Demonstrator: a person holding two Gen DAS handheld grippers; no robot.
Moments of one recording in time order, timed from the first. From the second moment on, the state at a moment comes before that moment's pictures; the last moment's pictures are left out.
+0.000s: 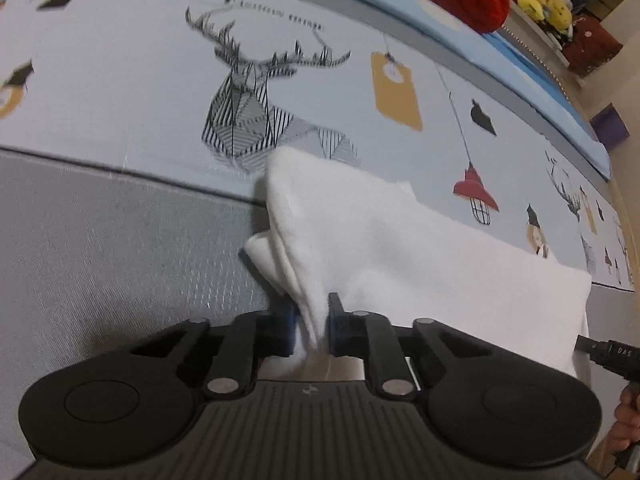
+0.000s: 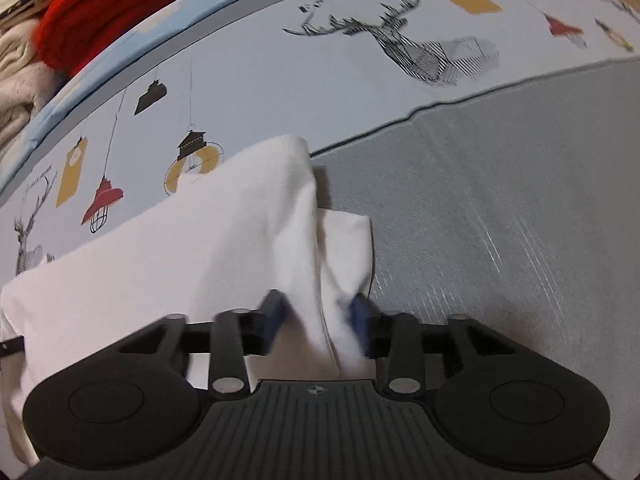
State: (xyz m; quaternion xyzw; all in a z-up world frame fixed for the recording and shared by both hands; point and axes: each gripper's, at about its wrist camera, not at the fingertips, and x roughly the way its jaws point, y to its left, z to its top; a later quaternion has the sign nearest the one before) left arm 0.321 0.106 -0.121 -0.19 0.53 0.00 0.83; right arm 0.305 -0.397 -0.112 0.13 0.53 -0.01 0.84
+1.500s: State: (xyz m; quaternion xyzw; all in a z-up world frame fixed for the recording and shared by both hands) left arm 0.272 0.144 -0.122 -0.18 0.57 -0.02 0.80; right arm 0.274 -0.371 -0.107 0.07 0.58 0.03 0.81
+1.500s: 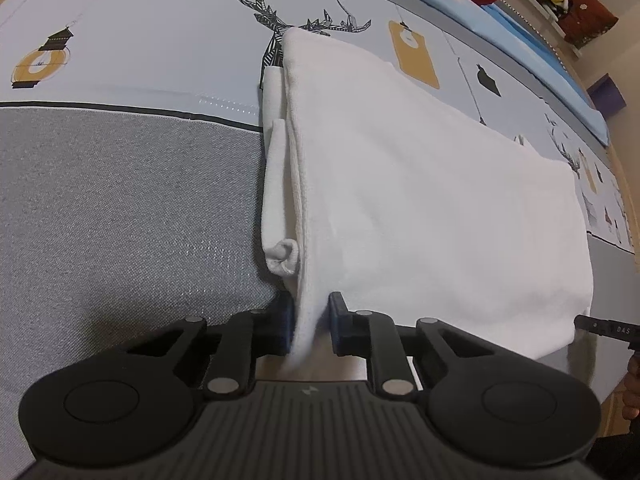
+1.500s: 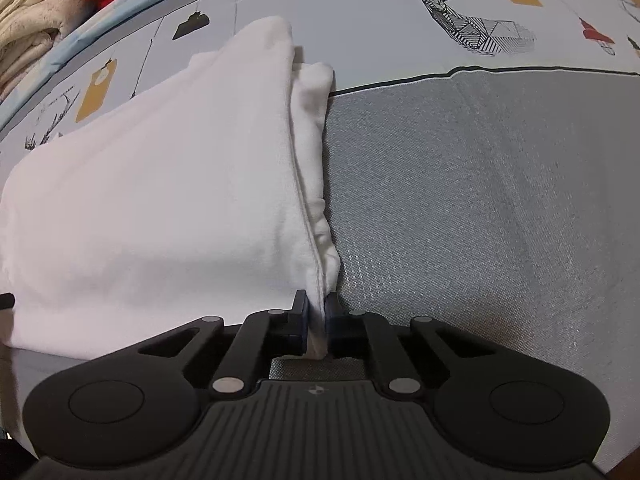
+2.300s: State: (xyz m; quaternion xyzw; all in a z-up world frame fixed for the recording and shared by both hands) left arm 0.286 0.198 -0.127 -0.30 0.54 -0.01 0.79; right arm 0.223 -0.373 -0.008 0.04 0.39 0.02 0.92
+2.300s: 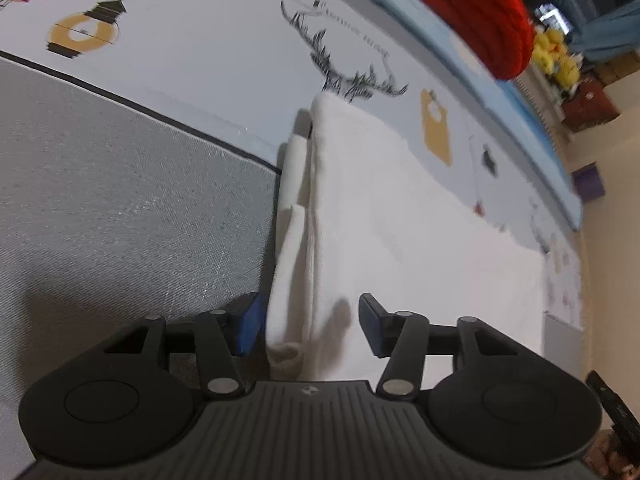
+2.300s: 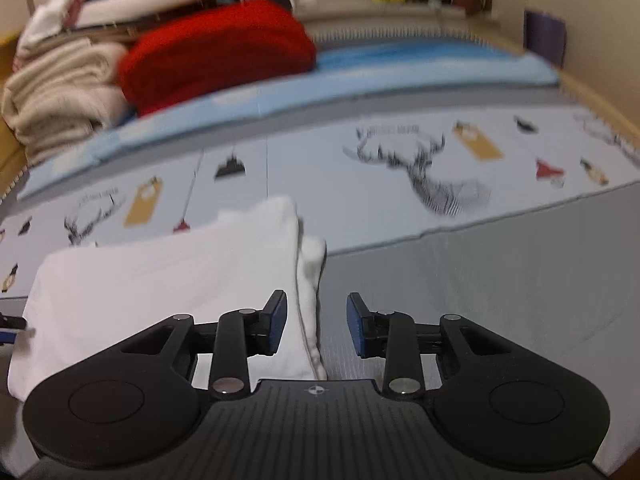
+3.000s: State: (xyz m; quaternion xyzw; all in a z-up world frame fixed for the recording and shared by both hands) left arm 0.283 0.184 -0.105 -0.16 0.52 0.02 0.84; right arm 0.242 -0.335 -0.037 0.06 0.42 -0.03 0.90
